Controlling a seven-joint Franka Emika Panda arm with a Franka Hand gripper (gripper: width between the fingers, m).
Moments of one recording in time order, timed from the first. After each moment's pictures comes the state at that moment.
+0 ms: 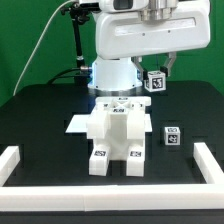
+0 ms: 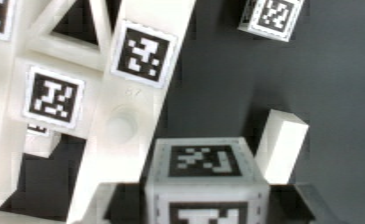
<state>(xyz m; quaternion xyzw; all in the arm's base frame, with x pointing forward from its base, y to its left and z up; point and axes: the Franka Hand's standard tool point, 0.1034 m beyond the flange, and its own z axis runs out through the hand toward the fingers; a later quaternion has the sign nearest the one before) 0.509 0.062 0.157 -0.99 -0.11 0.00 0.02</state>
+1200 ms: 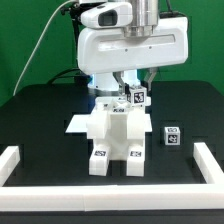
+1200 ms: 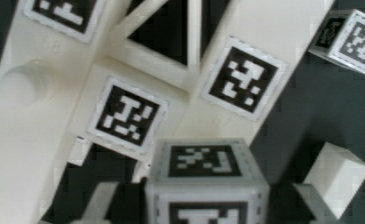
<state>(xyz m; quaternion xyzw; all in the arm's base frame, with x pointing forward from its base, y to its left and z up) 0.511 0.029 0.132 -0.98 -0.18 0.00 0.00</state>
